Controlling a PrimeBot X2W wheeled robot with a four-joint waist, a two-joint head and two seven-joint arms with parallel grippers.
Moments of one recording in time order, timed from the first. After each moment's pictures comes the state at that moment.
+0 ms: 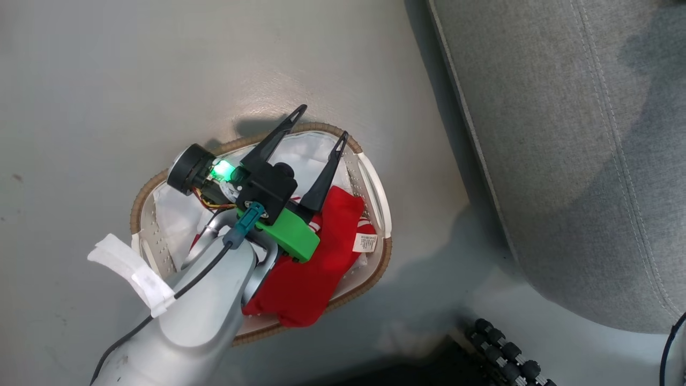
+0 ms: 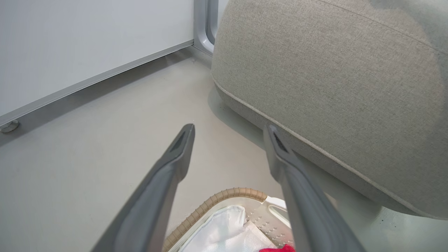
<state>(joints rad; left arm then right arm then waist) -0.65 0.18 -0.66 0.40 -0.20 -0.09 -0.26 -0.99 -0.28 -0.31 0.63 -0.13 0.13 -0.26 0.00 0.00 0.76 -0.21</state>
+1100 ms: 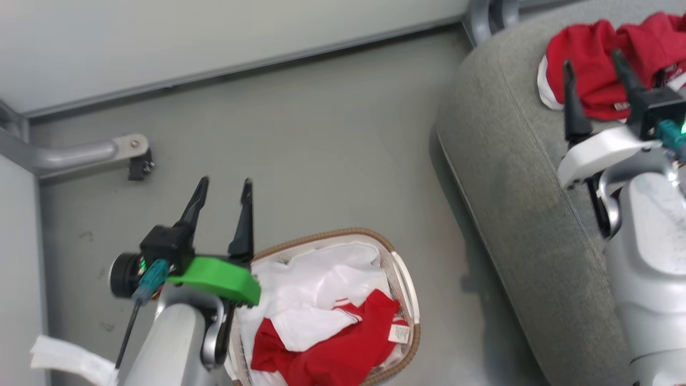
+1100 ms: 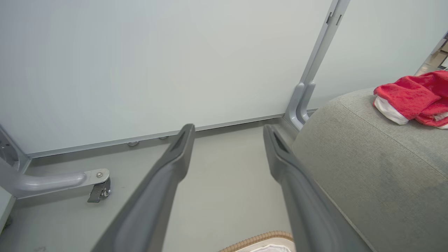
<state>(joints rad) -0.33 0.08 -0.26 0.38 -0.30 -0.07 -0.26 -0.69 -0.15 -0.11 0.55 -0.06 0.13 -0.26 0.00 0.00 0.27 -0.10</state>
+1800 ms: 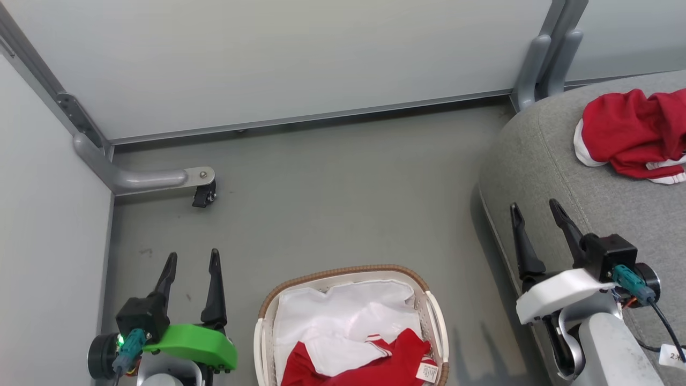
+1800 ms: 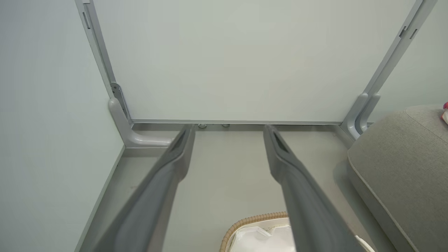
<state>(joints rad) -0.11 0.05 -0.09 0.35 -0.23 -0.09 -0.26 -0.24 -0.05 -0.02 0.34 0.13 0.13 -0.26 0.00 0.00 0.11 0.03</state>
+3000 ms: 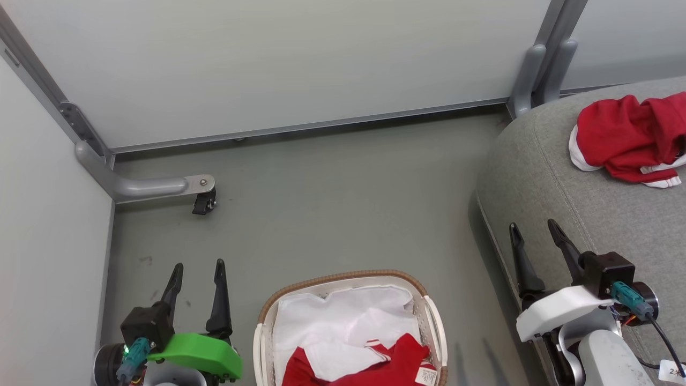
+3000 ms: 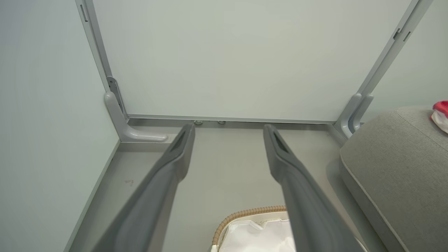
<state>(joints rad) -0.07 0.05 -0.11 0.34 -0.26 -0.08 -0.26 -0.18 -0.05 -0.01 0.34 0.16 0.13 -0.26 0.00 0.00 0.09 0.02</state>
